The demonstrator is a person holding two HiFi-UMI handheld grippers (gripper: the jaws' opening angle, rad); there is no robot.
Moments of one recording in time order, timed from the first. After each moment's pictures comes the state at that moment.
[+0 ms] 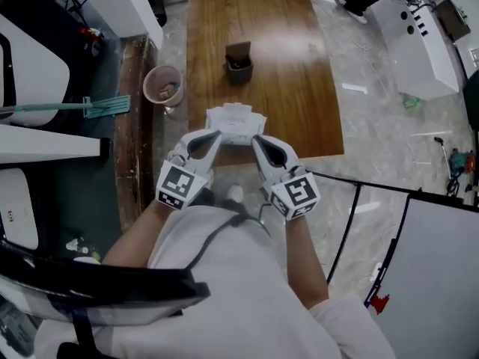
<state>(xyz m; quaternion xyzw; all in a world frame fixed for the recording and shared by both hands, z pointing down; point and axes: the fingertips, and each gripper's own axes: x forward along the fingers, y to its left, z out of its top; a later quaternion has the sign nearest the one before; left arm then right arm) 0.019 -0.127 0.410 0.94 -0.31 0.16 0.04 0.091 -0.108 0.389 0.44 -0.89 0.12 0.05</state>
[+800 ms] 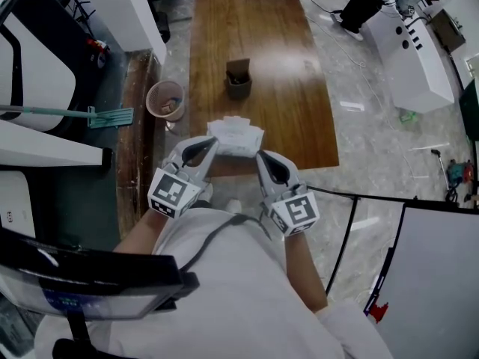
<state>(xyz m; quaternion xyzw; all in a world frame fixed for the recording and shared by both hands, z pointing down) 0.012 -0.121 0.361 0.94 -0.32 0.12 0.03 0.102 -0.085 0.357 0.47 -0.88 0.08 0.03</state>
